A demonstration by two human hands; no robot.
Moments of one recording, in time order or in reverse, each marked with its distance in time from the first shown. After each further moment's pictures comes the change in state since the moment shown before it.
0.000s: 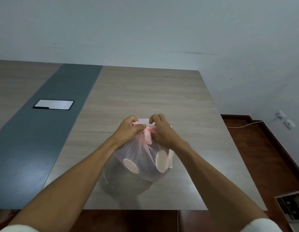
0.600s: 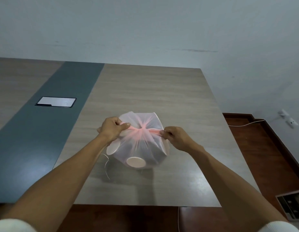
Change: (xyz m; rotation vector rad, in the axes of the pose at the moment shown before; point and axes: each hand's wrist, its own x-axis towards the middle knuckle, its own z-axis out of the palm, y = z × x) left_hand 0.005 -0.036 -0.047 0.220 0.301 -0.215; right_hand -0.034 0.042 -0.020 -0.022 -0.035 0.054
